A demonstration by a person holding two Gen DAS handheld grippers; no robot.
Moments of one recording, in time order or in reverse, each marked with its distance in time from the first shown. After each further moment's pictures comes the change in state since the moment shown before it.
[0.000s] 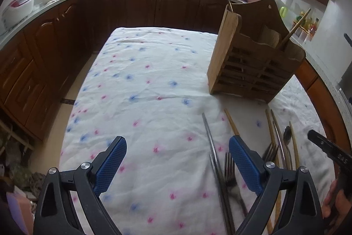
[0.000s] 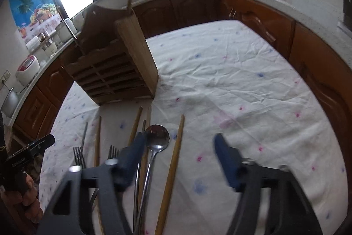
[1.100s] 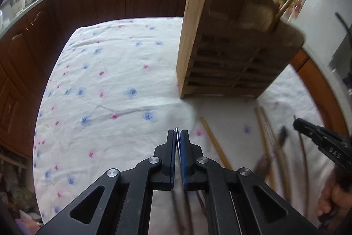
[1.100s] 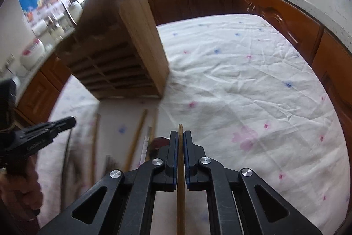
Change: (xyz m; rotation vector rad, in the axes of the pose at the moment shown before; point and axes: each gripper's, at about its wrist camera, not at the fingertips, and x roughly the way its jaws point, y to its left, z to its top) left arm 0.057 -0.027 0.032 0.108 0.094 -0.110; right arm 0.026 0.009 0.016 -0.074 0.058 0.066
